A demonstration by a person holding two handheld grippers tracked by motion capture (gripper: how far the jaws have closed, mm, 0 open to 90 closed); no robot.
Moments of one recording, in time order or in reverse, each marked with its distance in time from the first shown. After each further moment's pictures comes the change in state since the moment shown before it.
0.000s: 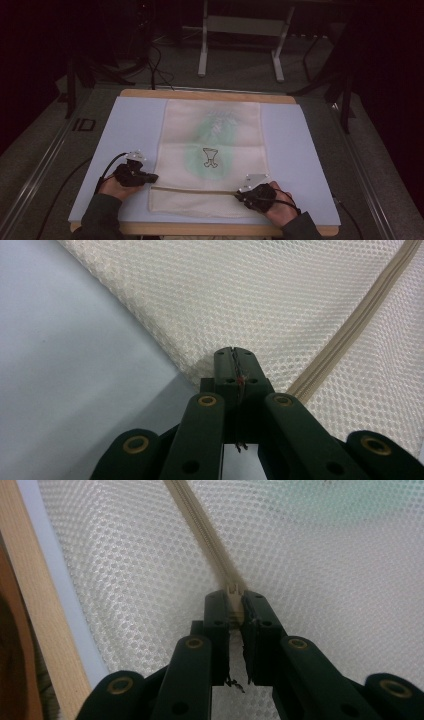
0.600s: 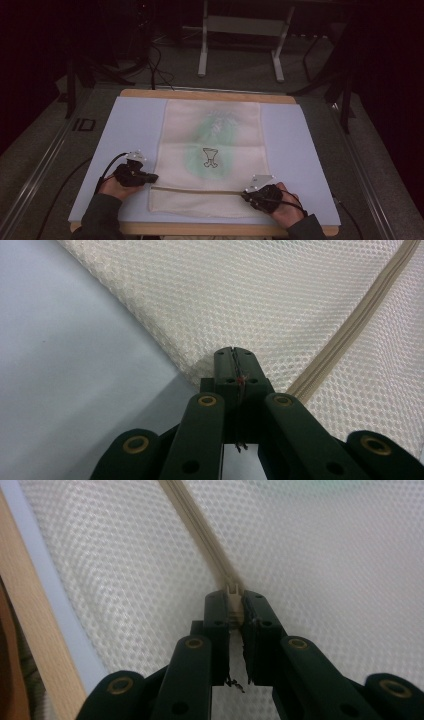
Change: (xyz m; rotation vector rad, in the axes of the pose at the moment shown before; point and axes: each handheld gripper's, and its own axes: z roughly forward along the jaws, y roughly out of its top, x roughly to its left) left arm 0.000 0.000 0.000 0.001 0.002 0.002; right arm -0.006 -0.014 -0.008 0.020 -0.032 0.028
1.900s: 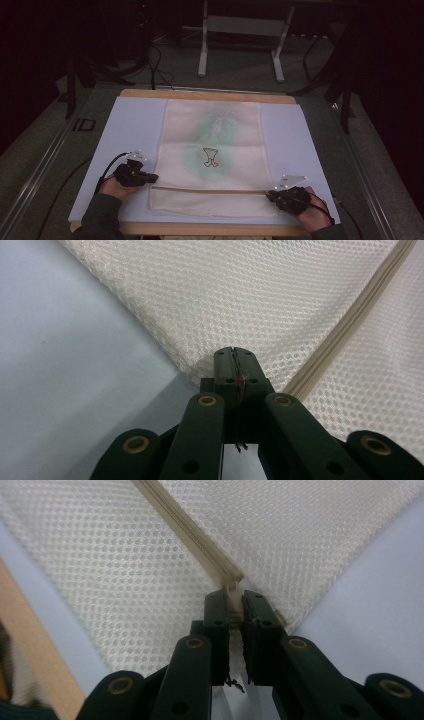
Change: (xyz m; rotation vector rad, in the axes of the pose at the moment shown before) left arm -0.001 0.000 0.000 0.003 0.002 0.003; right arm -0.032 -0.057 -0.035 -0.004 -0.051 0.155
